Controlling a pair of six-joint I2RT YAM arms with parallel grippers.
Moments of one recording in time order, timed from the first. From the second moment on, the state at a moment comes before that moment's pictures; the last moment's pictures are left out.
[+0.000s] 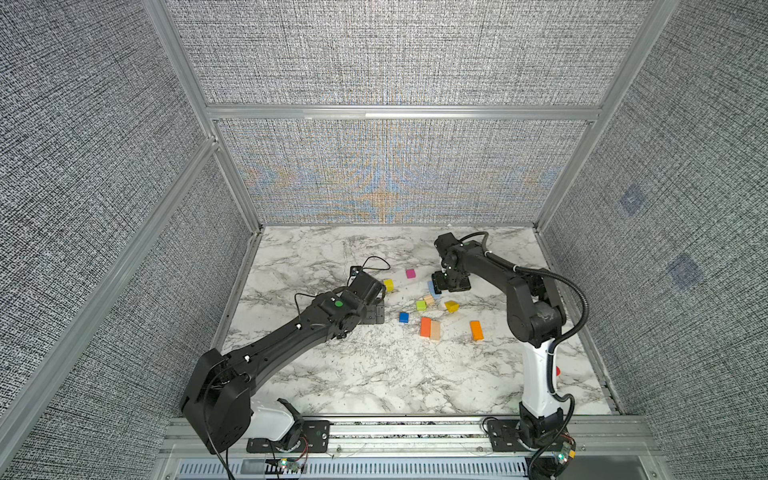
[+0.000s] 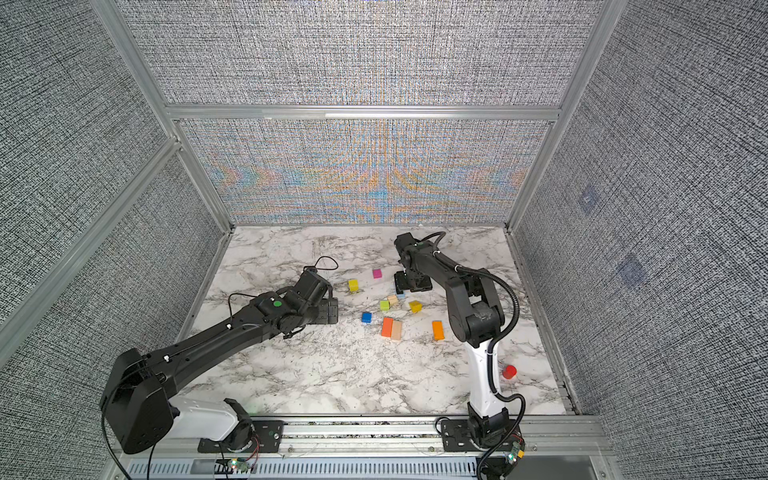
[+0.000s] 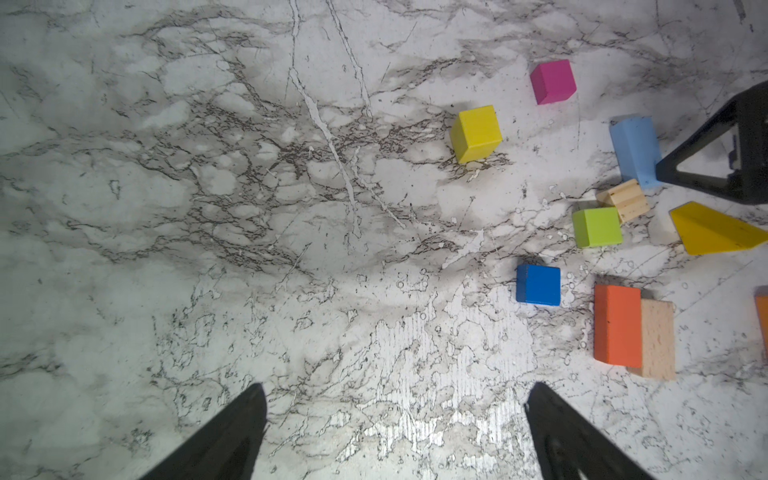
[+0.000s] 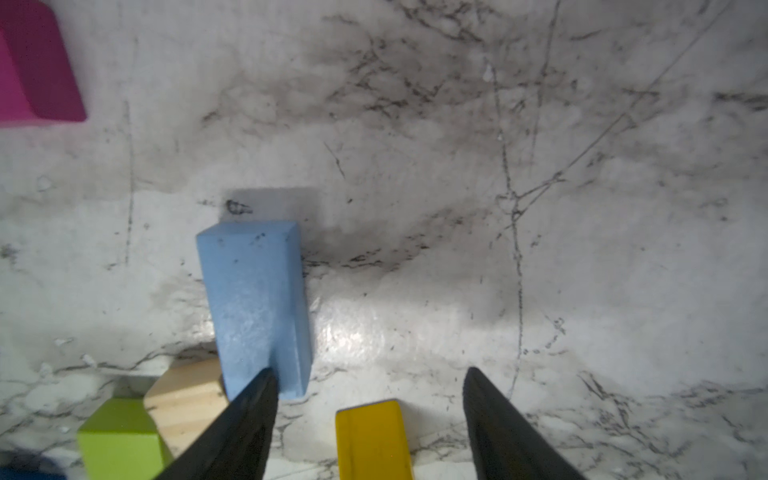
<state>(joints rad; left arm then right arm) -0.75 1.38 1.03 -0.68 -0.28 -0.62 0.37 2.14 1.67 -0.91 0.10 0.23</state>
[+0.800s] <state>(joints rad) -0.75 1.33 1.01 -0.70 -0.29 -0.63 0.43 2.11 1.67 -0.89 0.07 0.23</state>
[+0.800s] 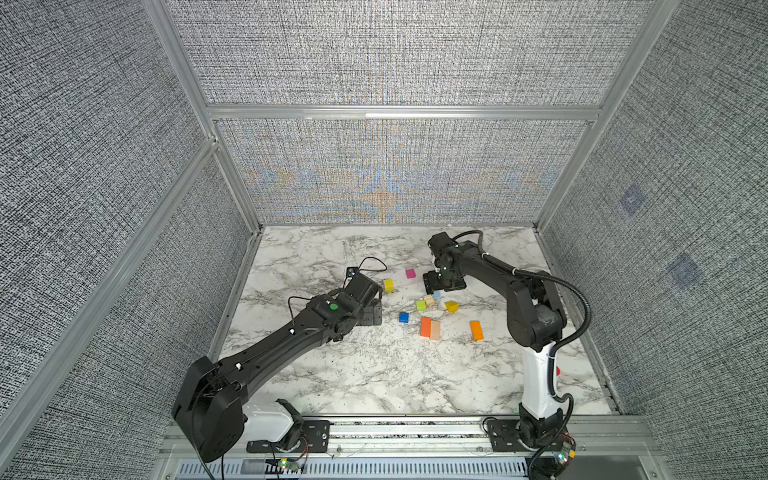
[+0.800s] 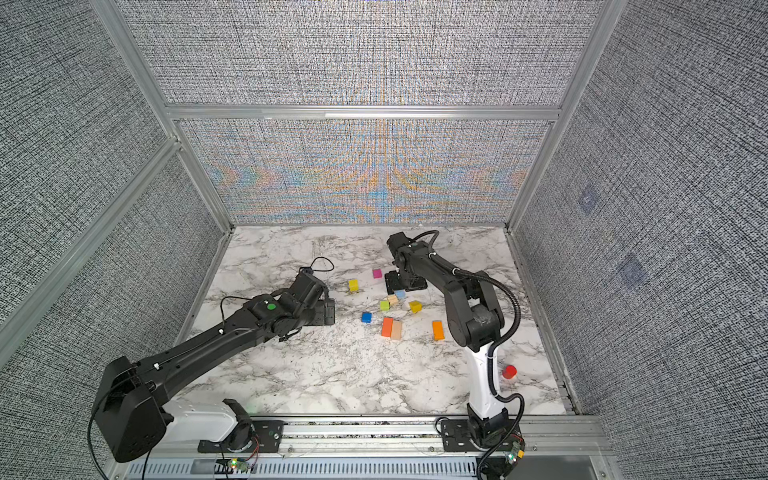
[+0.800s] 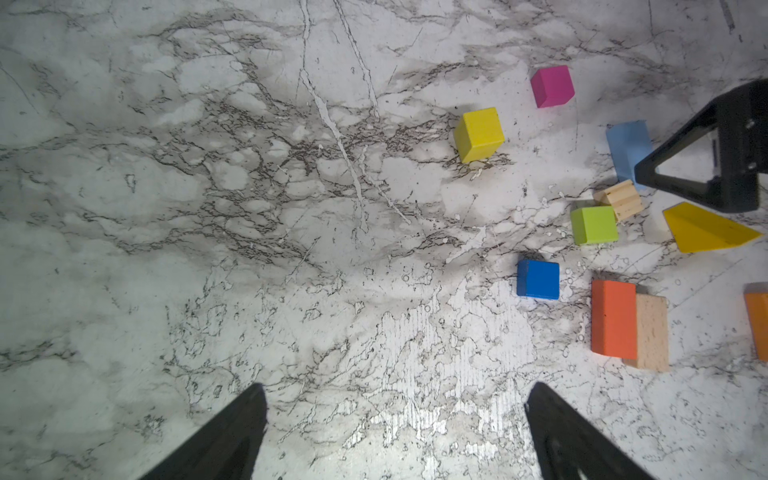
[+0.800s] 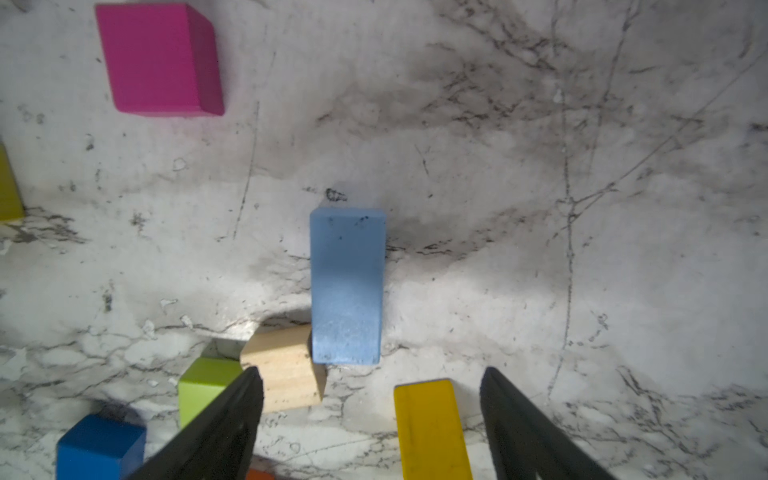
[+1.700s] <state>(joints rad) -0.75 1.34 1.02 -0.73 -0.29 -0.62 0.36 2.16 1.69 -0.91 0.12 0.24</state>
